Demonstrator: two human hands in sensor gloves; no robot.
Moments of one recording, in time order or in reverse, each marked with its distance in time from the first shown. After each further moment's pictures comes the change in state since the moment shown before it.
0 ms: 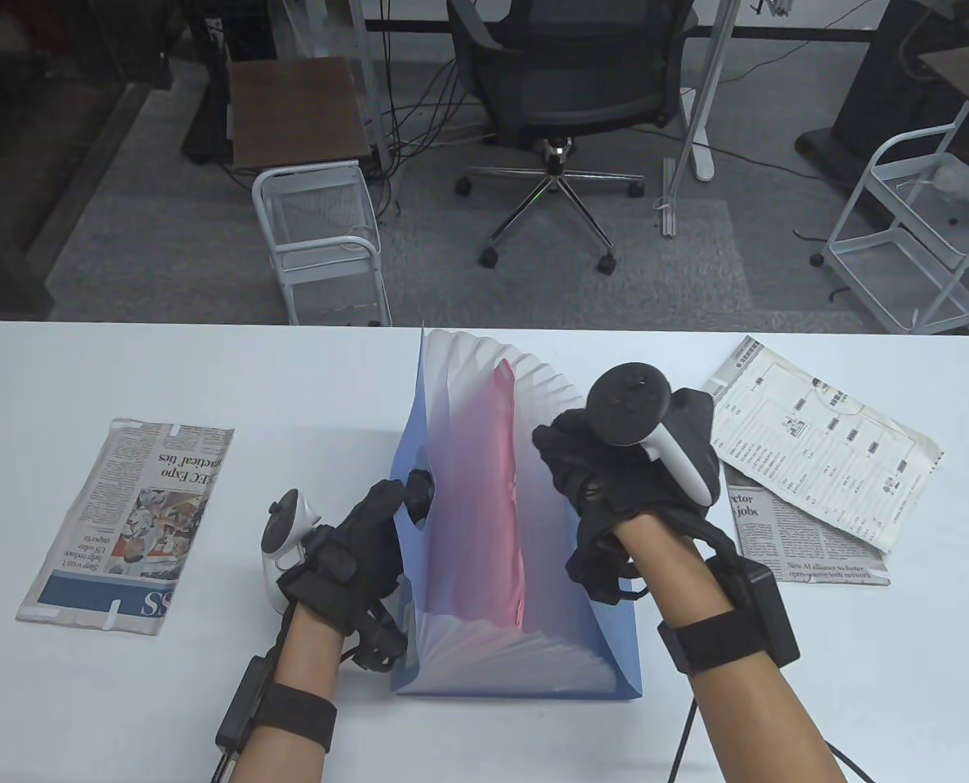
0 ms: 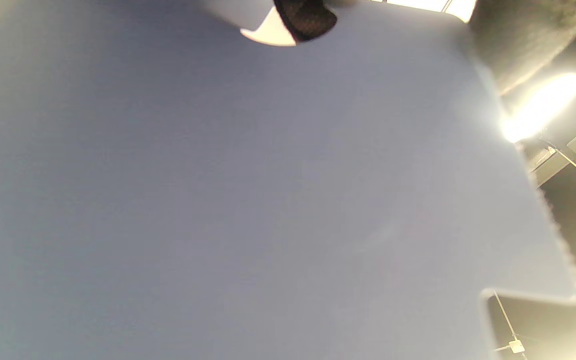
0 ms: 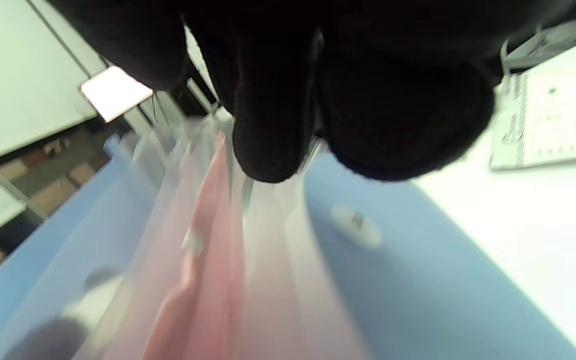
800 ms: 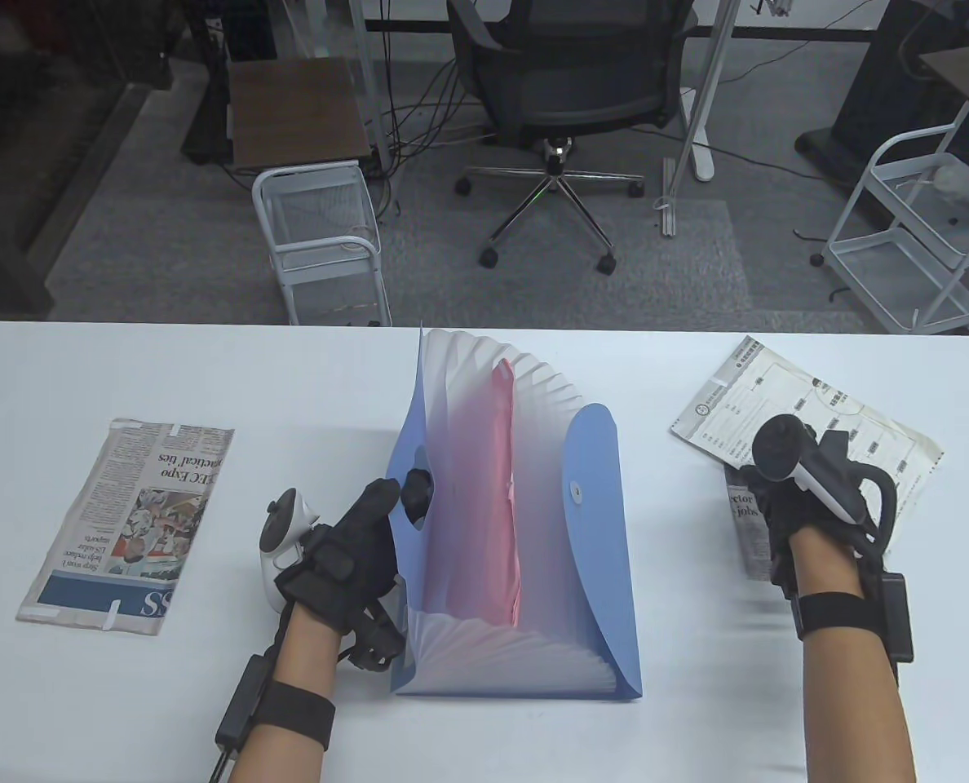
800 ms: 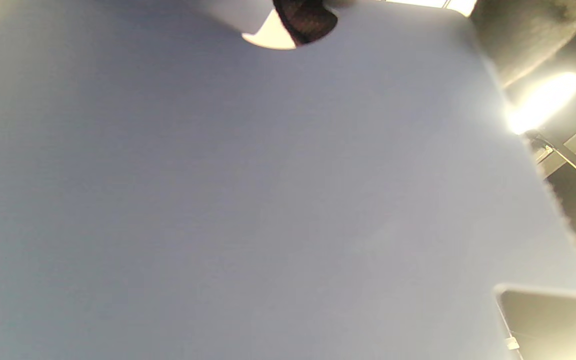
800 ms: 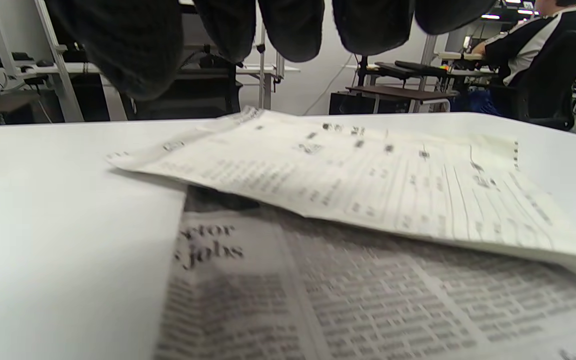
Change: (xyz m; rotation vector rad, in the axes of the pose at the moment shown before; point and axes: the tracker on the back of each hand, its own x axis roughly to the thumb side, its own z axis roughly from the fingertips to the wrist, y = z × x) left_hand 0.000 0.002 0.000 -0.014 -0.004 0.010; right_hand -0.243 0.020 -0.065 -0.042 0.269 0.523
